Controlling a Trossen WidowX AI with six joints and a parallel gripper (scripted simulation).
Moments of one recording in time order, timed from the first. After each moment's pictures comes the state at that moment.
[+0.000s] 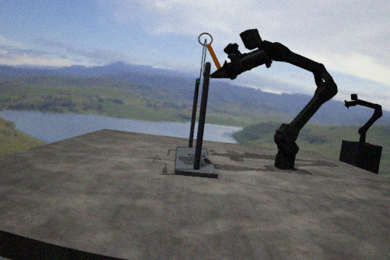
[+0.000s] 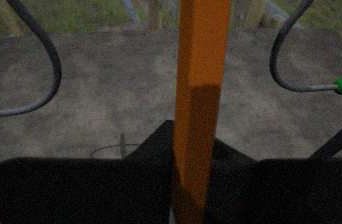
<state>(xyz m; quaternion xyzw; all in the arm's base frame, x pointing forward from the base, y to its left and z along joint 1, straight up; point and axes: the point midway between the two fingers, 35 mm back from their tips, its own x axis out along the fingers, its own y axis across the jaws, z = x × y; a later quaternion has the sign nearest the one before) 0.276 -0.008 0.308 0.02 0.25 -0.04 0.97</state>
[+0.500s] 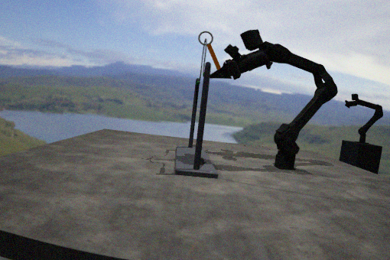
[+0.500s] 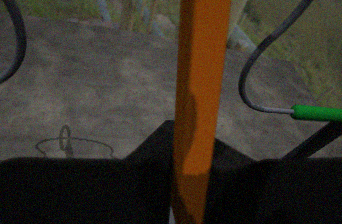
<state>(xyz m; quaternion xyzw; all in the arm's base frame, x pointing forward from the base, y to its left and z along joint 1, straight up) 0.276 -0.020 0.309 -0.09 0.24 -0.07 0.96</state>
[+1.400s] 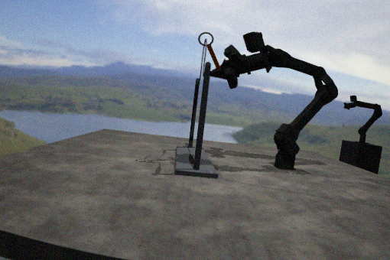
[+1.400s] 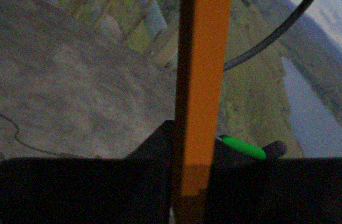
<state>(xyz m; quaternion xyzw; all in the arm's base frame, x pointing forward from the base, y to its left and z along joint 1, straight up) 0.278 -0.041 0.316 -0.29 0.21 -0.12 0.92</state>
